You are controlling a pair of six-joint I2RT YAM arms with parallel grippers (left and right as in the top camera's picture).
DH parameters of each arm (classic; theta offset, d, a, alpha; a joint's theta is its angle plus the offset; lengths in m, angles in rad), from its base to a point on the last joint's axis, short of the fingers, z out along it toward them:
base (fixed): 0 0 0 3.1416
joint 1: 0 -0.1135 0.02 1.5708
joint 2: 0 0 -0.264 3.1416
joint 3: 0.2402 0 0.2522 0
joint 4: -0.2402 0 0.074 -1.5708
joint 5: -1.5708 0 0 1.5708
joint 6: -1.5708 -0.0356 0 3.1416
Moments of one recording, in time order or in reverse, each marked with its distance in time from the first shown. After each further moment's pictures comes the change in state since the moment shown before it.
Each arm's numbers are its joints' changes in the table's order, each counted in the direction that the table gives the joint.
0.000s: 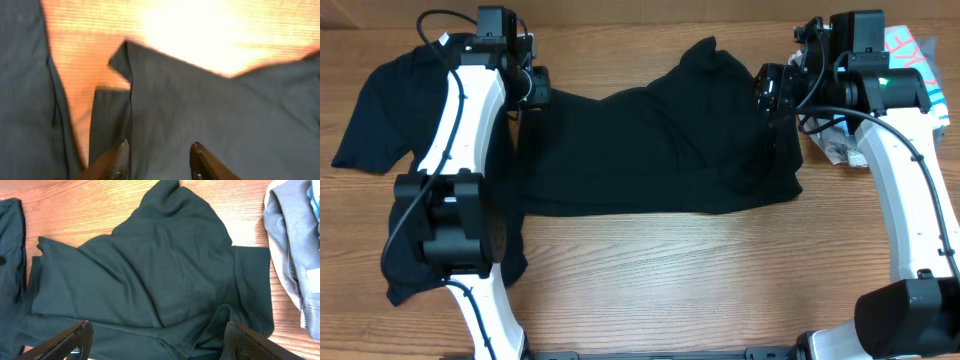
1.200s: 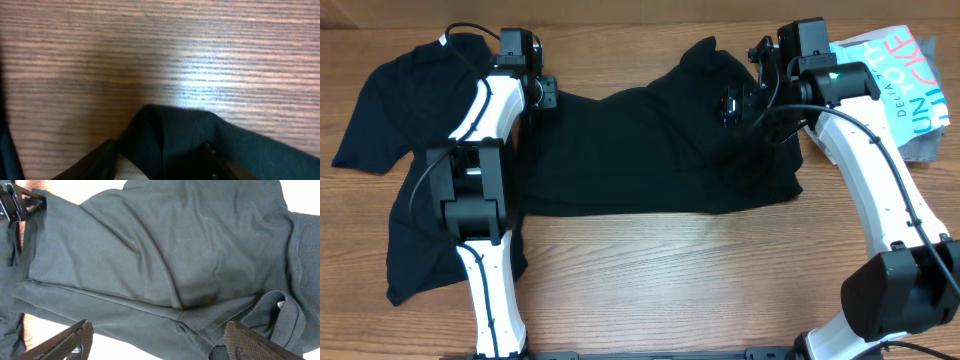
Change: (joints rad) left arm 0.000 0.267 0.013 0.299 0.110 -0.026; right arm -0.117 0.093 0.000 -0.060 0.003 0.006
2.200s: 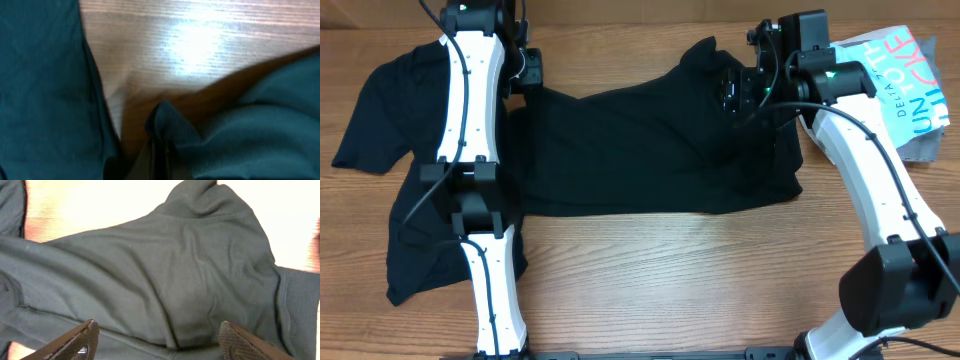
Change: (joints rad) left arm 0.003 0.066 0.706 -0.905 -0.020 0.016; right arm 0.000 0.029 0.000 0.187 -0.023 0.024
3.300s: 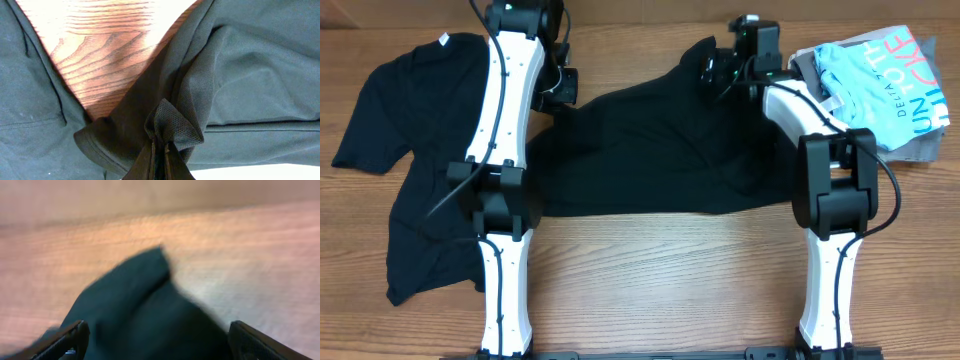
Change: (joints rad) left arm 0.136 0.000 0.009 -0.182 0.005 0.000; right arm 0.042 0.598 0.171 0.706 -0.121 -0.051
